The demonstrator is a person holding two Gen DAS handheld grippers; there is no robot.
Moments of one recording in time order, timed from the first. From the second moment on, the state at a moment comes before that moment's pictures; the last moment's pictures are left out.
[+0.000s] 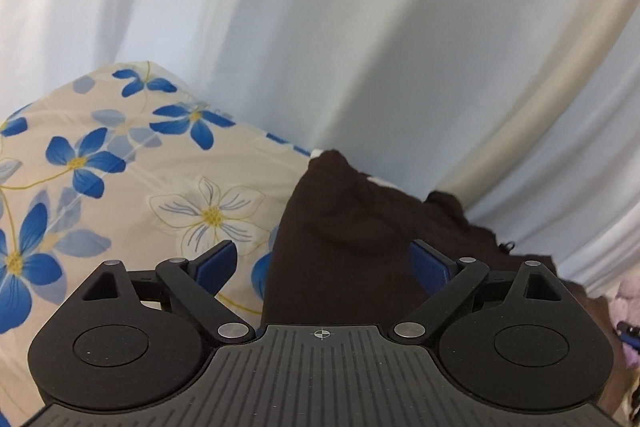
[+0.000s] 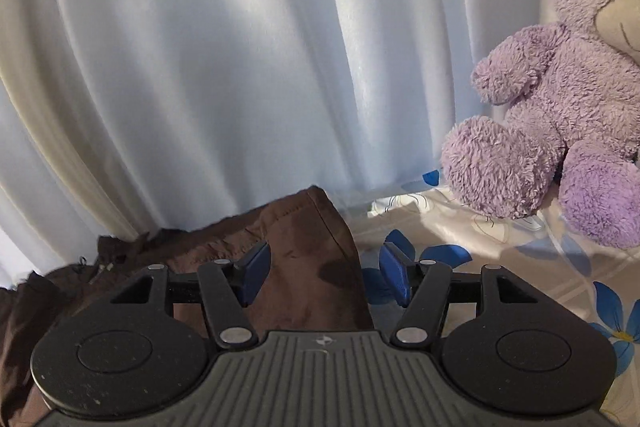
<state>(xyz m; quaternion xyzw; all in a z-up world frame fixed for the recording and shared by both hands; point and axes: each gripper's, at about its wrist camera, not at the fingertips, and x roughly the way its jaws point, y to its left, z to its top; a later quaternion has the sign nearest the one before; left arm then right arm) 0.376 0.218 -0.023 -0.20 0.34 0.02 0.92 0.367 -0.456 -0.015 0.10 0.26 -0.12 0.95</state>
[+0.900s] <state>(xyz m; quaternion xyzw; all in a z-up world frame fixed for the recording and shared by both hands) 0.408 0.196 0.090 -0.19 0.20 0.03 0.96 0.387 -0.396 0.077 -0.02 0.13 -0.10 0.99</state>
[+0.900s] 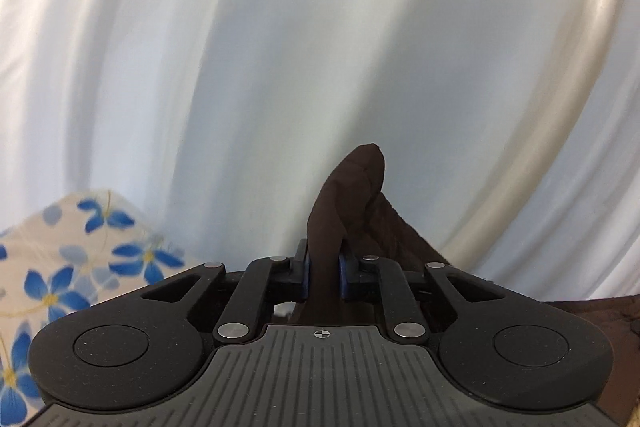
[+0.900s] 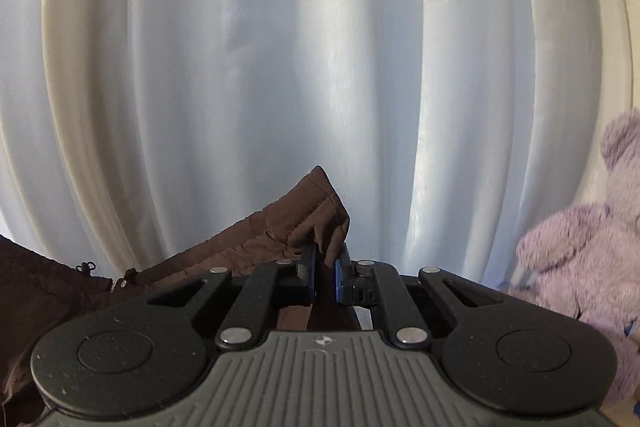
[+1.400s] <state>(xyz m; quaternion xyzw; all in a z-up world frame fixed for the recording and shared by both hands) 0.514 0.166 -0.070 -0.10 0.27 0.22 0.93 0.492 -0.409 -0.054 -0.11 0.20 -0.24 0.94</state>
